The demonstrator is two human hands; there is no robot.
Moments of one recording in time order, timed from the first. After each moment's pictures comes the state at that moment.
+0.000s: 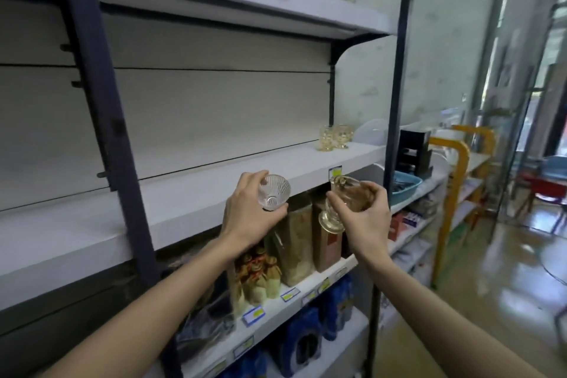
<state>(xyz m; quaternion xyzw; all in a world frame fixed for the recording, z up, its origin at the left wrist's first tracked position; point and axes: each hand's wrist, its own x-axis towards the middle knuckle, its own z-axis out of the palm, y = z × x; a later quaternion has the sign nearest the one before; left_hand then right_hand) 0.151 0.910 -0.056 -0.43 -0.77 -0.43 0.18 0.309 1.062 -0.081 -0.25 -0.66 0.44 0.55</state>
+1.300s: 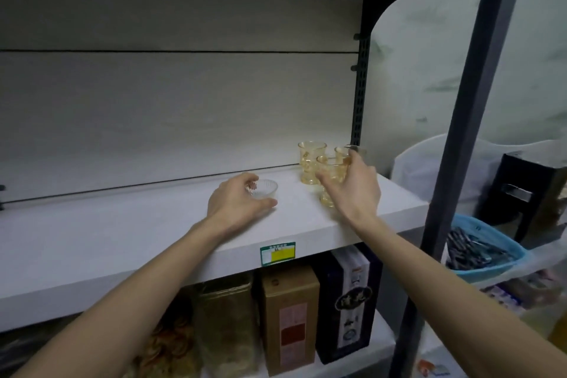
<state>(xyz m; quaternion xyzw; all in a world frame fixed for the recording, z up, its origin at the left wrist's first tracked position) -0.011 1.263 -0.033 -0.18 -0.91 -0.34 0.14 0.055 1.487 -0.028 -0.18 -0.86 0.27 0.39</state>
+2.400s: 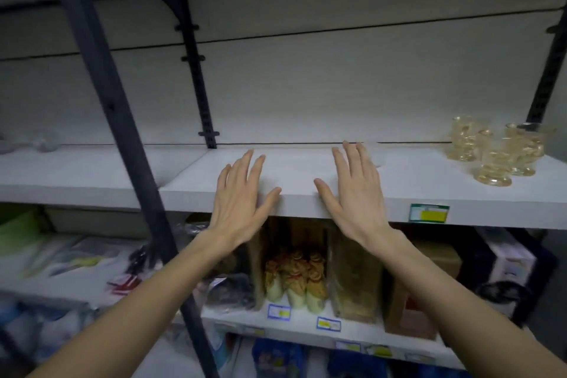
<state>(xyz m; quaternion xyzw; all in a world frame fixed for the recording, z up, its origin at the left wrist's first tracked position) 0.120 1.001 -0.070 -0.11 -0.93 -0.09 0.33 0.100 1.239 -0.069 0.15 -0.91 0.18 0.35</state>
